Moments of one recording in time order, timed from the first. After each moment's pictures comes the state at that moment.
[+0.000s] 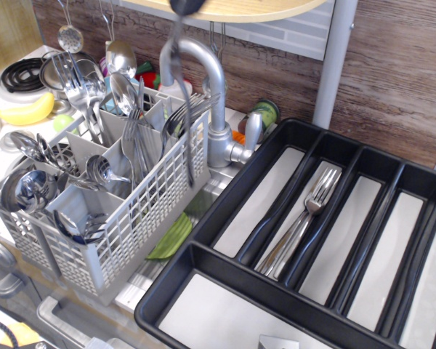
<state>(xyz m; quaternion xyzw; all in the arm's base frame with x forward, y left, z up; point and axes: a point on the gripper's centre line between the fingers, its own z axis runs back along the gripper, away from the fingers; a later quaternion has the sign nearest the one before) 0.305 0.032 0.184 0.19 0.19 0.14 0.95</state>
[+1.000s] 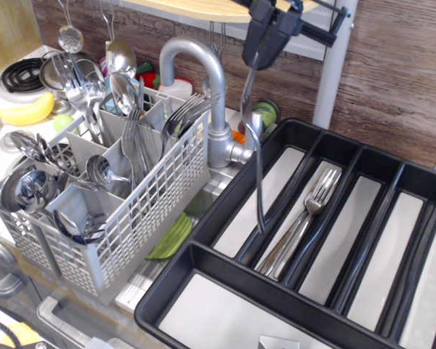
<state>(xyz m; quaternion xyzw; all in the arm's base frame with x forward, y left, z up) 0.321 -0.020 0.145 0.12 0.22 0.10 0.96</state>
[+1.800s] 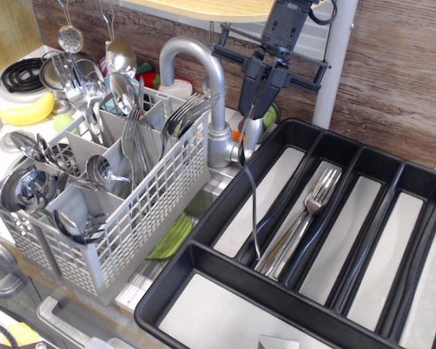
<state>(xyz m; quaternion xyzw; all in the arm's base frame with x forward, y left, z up) 0.322 -0.015 0.096 0.11 0.23 0.20 0.95</state>
